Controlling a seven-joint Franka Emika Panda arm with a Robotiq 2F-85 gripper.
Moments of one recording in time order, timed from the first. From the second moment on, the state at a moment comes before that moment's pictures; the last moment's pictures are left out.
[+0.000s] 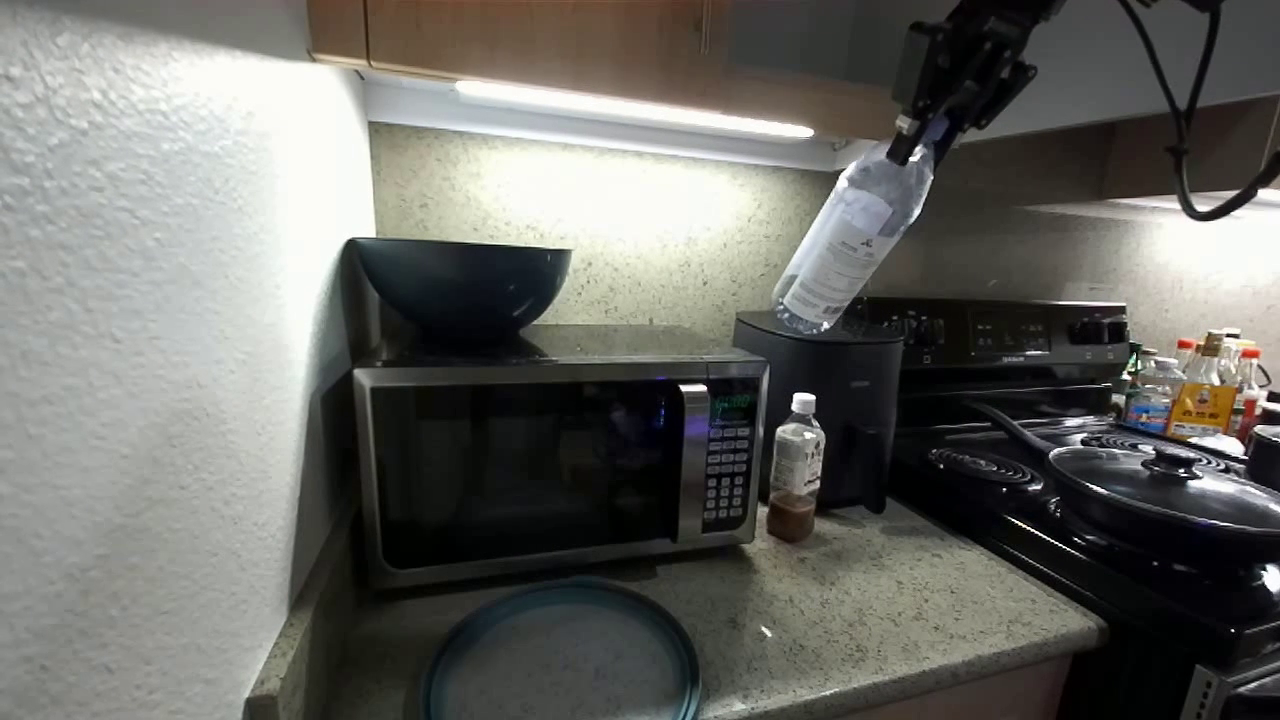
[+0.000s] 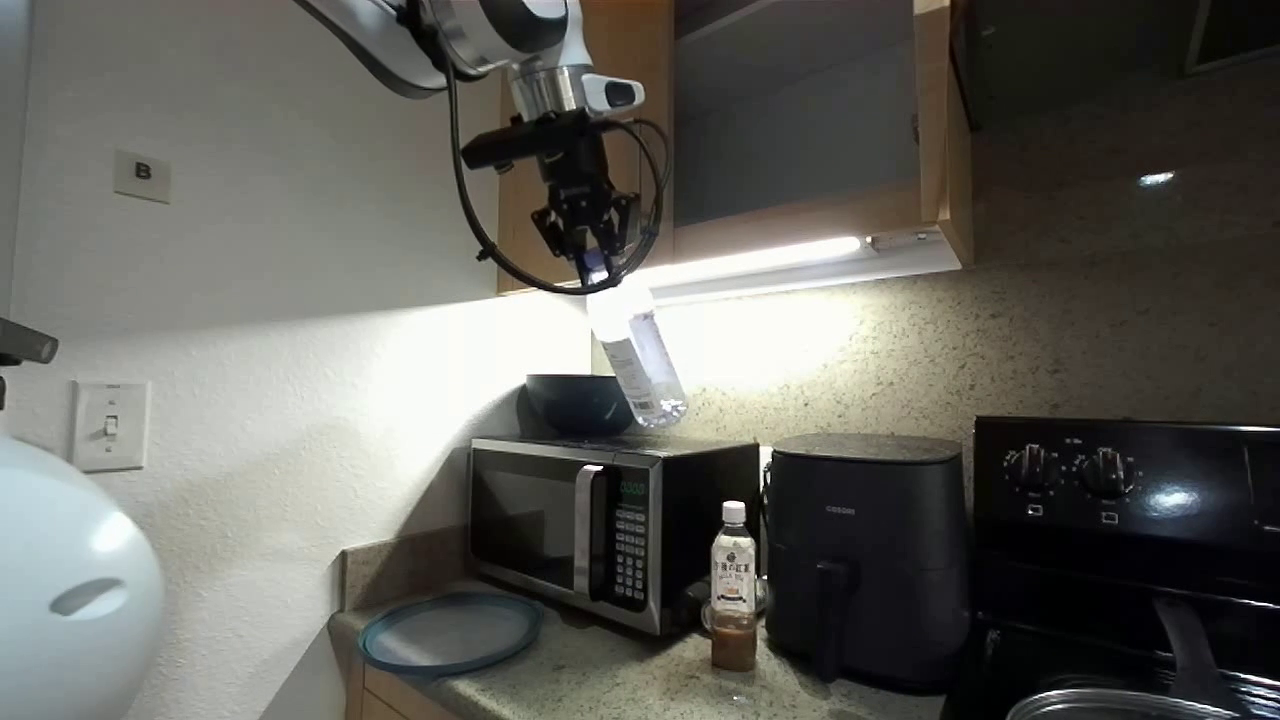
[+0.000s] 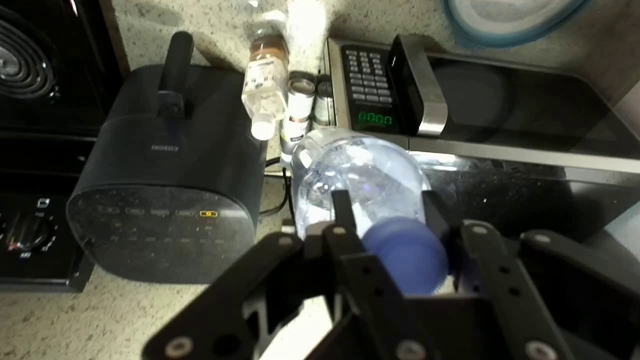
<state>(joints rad) 0.00 -0.56 0.04 -2.12 0.00 2.08 0.11</state>
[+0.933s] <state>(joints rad) -0.24 -0.61 0.12 -2.07 -0.17 2.71 0.35</state>
